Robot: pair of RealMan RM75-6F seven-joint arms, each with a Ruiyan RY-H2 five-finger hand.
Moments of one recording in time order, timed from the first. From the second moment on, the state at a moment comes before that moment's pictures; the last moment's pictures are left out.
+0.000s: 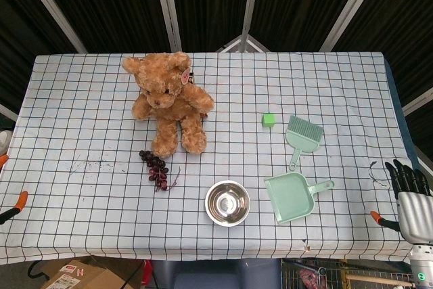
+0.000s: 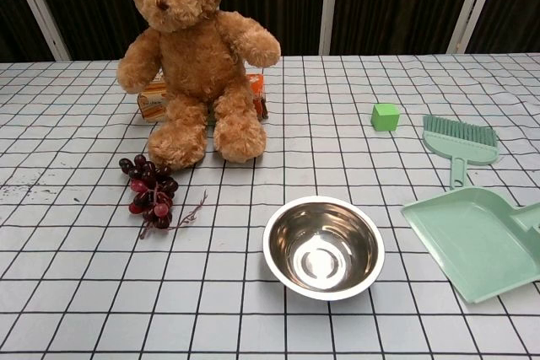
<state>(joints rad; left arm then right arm) 0.01 -1.17 -0.11 -1.74 1.39 1.63 0.16 0.04 -1.06 0.08 -1.74 -1.40 1.45 -0.13</state>
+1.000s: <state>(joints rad) -0.17 -1.13 -0.17 -1.73 1.21 1.16 -0.10 0.05 -1.02 0.07 -1.72 -1.39 1.41 0.00</state>
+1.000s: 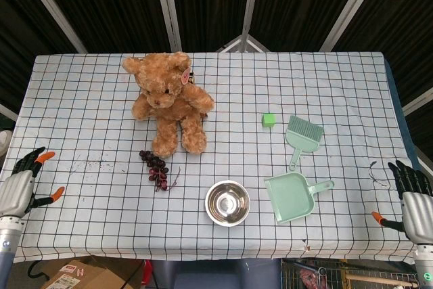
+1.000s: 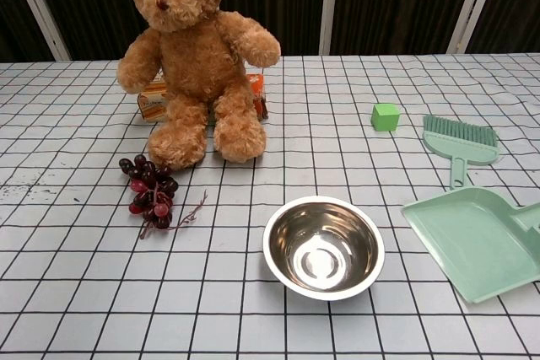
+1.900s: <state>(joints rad) -0.66 -1.35 -0.45 -1.29 0.75 0.53 -0.54 0.07 -1.04 0.09 -1.69 -1.29 1.34 -0.02</state>
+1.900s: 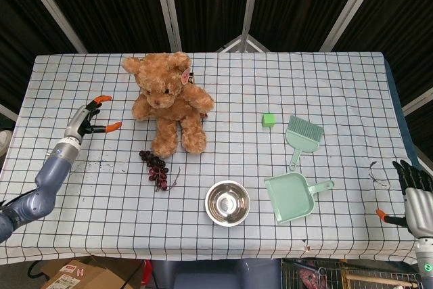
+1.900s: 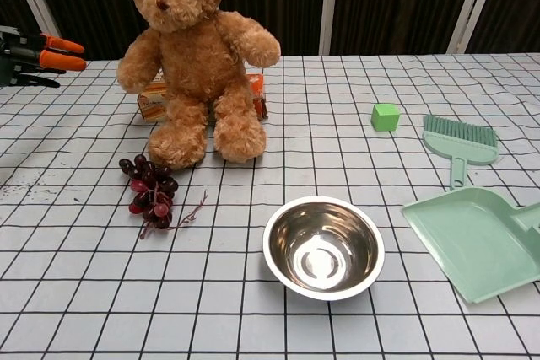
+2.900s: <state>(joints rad) -0.81 -1.57 -0.48 -1.03 0.70 0.51 -0.52 0.09 -1.04 0.09 -1.69 -1.27 1.32 -0.03</state>
